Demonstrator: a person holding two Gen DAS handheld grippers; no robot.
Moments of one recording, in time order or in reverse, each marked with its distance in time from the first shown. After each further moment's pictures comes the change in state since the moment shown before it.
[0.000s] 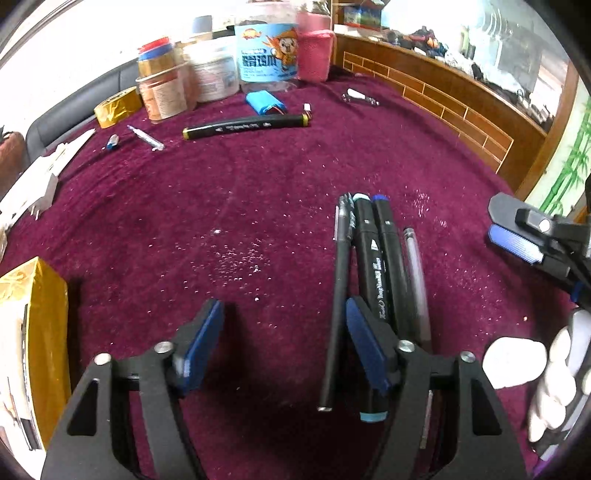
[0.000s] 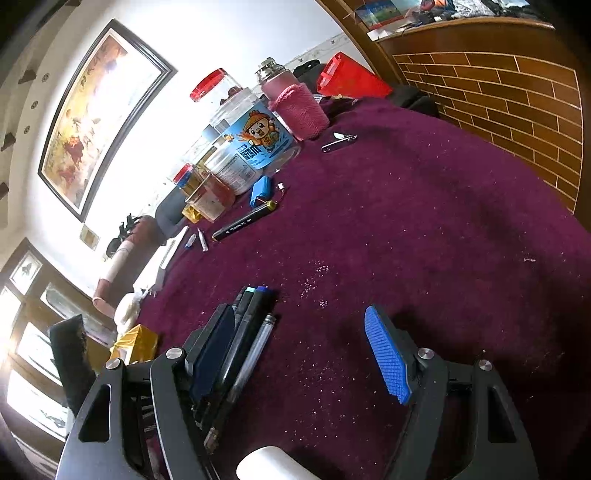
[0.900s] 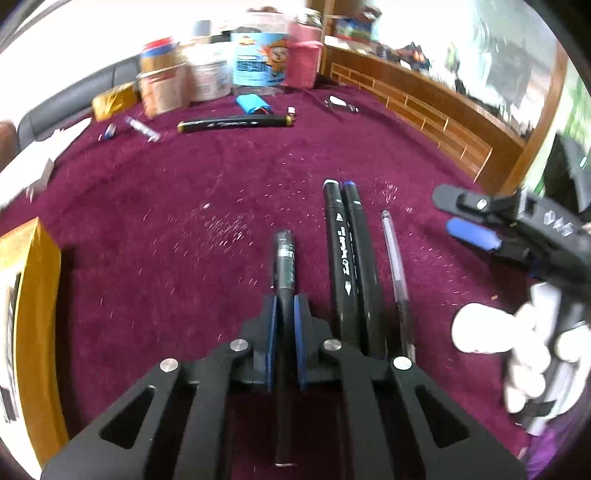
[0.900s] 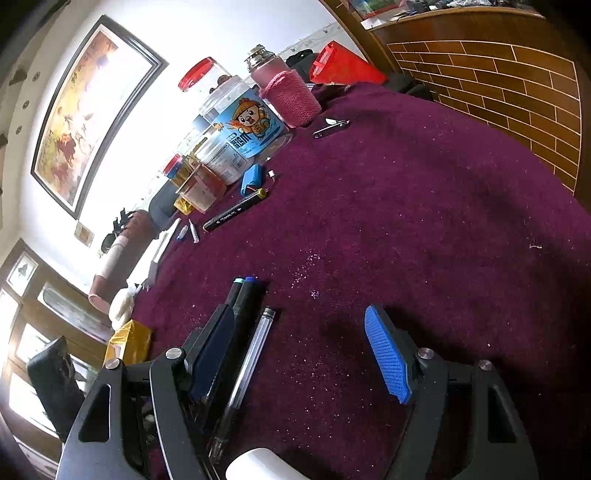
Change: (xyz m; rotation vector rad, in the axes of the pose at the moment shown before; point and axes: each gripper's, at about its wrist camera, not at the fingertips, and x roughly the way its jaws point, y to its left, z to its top) left arm -0.011 -0.007 -0.017 0.000 -0.032 -0.064; right arm 0.009 -0.004 -0.003 0.012 0.037 -0.027
